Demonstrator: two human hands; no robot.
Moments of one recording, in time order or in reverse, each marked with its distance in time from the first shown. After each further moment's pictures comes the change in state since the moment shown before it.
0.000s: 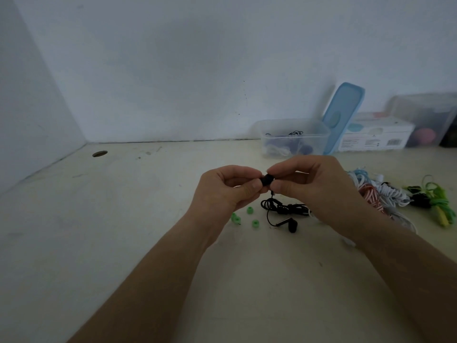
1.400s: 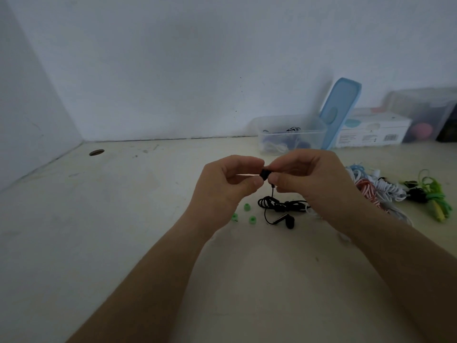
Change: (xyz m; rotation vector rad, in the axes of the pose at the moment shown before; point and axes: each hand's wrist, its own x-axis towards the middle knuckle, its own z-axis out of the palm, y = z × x) left_hand 0.004 -0.003 0.001 0.311 -0.033 0.217; right_hand 0.001 0.001 -0.003 0.011 0.049 0.063
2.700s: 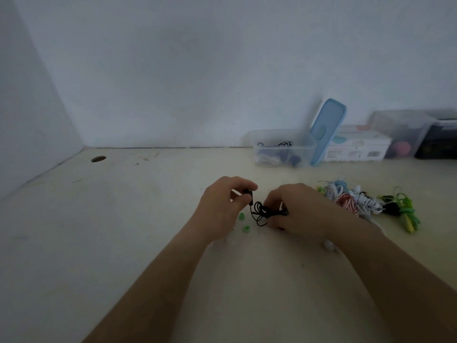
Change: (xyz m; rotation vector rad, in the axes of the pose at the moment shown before) left_hand 0.005 -0.007 -0.003 0.501 -0.041 0.028; right_hand 0.007 -0.001 -0.008 -1.082 -0.419 0.012
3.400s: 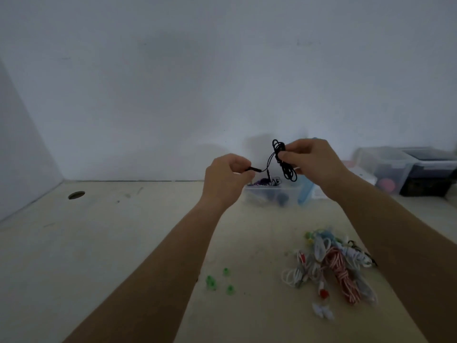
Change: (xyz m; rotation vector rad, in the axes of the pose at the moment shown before) left_hand 0.138 0.044 -0.002 -0.187 0.204 -0.044; right_hand 0.085 0.067 -0.109 0.888 0.539 0.228
